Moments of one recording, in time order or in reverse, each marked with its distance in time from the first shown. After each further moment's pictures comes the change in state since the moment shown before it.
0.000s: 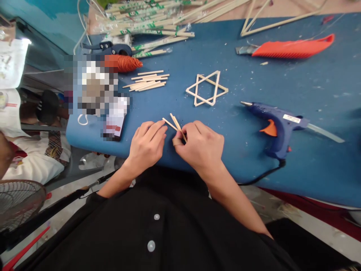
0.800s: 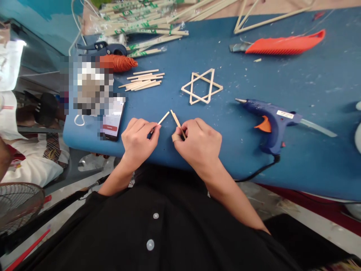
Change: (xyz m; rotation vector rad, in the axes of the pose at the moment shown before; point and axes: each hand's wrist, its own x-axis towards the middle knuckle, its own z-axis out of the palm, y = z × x) left_hand 0.011 -0.008 0.008 -0.027 0.203 -0.179; right_hand 0.001 -0.002 -0.001 0.036 0.005 0.158
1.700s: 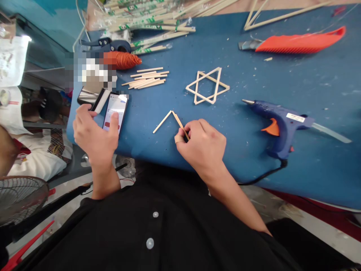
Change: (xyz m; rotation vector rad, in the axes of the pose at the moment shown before) left_hand 0.009 -0.055 -0.070 0.287 0.000 -0.620; right_hand -0.002 0.001 -0.003 0.017 -0.026 -0.001
